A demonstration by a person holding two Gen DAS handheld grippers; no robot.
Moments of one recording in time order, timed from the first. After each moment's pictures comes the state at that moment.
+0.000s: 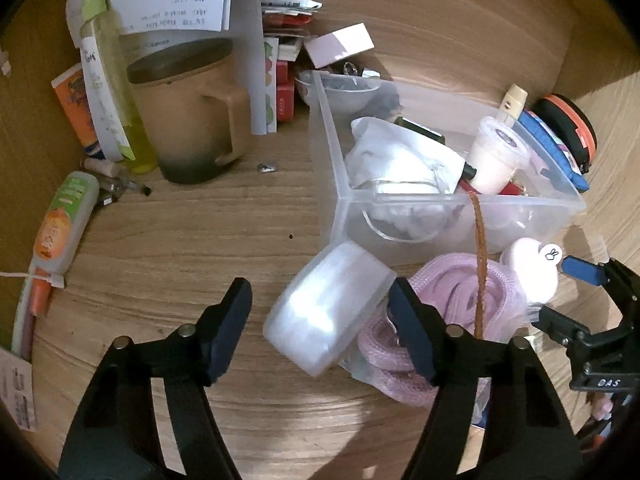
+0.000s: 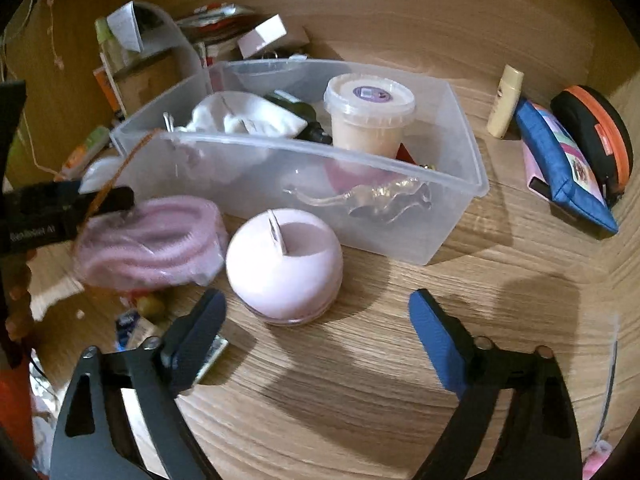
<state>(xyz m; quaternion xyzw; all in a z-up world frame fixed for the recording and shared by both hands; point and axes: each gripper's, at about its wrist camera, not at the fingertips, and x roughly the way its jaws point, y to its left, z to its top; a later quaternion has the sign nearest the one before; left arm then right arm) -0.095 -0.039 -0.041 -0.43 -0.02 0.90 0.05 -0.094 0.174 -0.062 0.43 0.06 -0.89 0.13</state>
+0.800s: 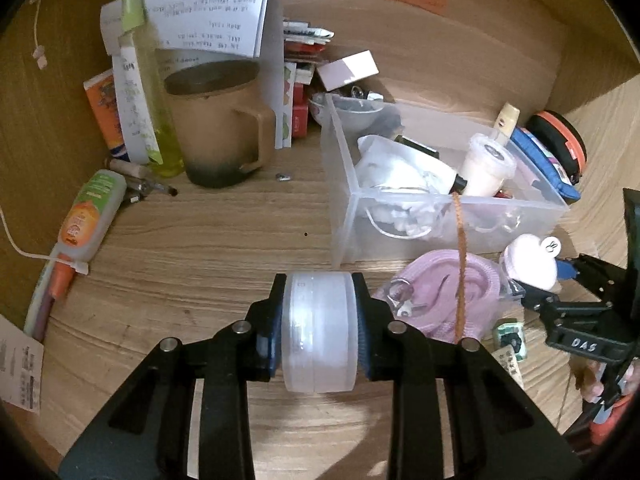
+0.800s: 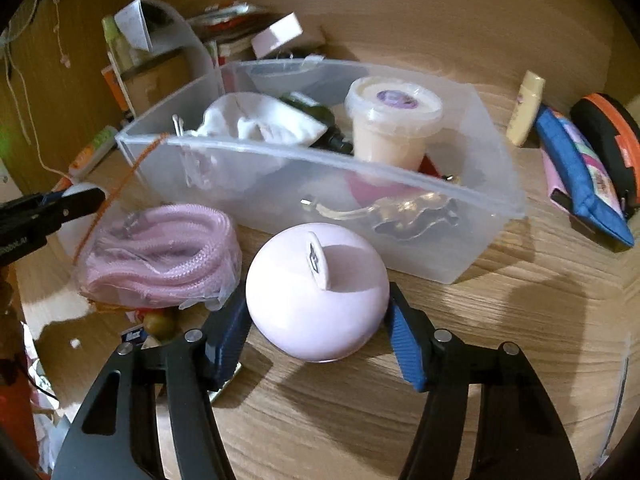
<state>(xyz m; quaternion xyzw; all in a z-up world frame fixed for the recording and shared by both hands) -0.065 -0.051 -0.024 -0.39 -0.03 0.92 0.04 -0.105 0.166 -0.060 0.42 0.05 -0.89 0.16</state>
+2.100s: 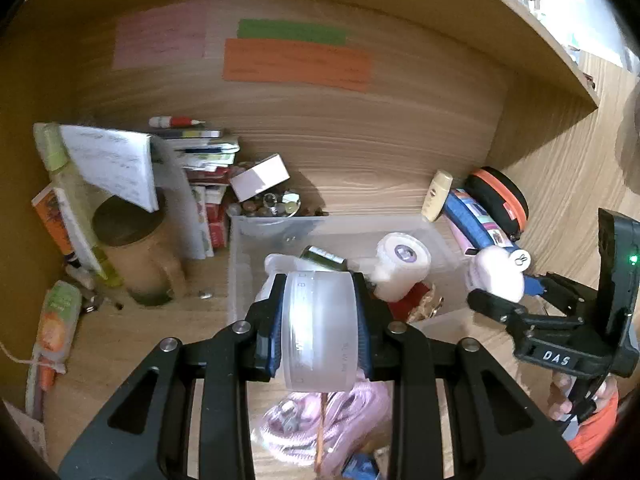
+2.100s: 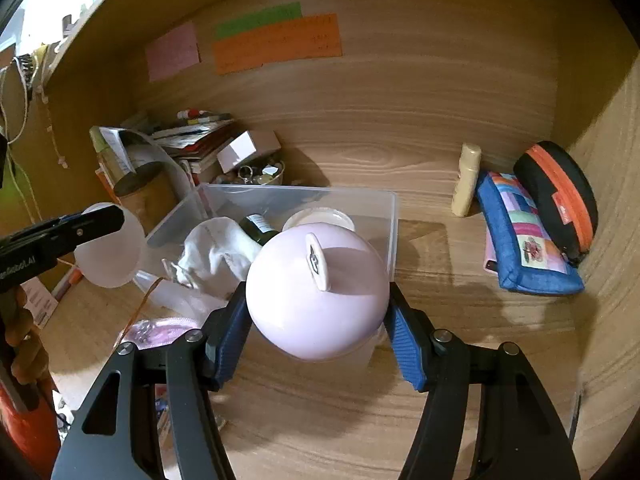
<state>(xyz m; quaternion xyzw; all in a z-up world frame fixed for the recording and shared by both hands) -0.098 0.003 0.050 -0.32 -0.03 0.94 0.12 -0.119 0.212 0.015 0.34 -0.01 -0.93 0.14</state>
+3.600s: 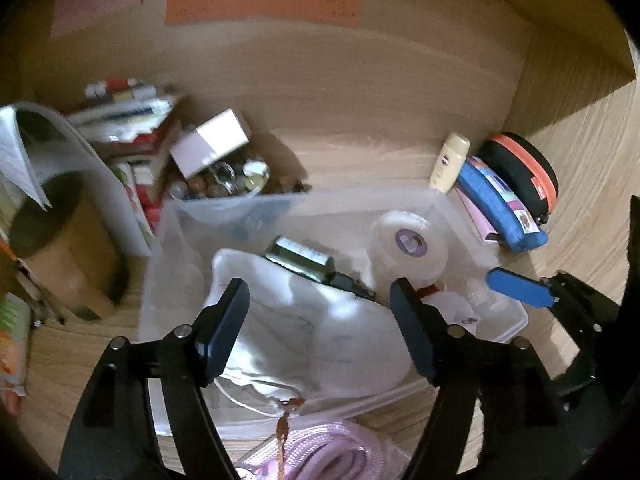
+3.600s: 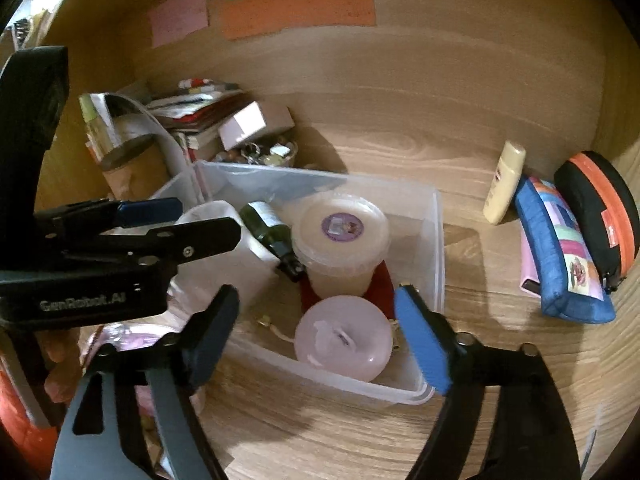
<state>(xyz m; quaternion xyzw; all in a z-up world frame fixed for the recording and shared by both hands) -0.166 0.044 0.010 -0.37 -0.01 0.92 0.12 -0.154 0.187 -0.010 0.35 0.03 -0.92 0.16</state>
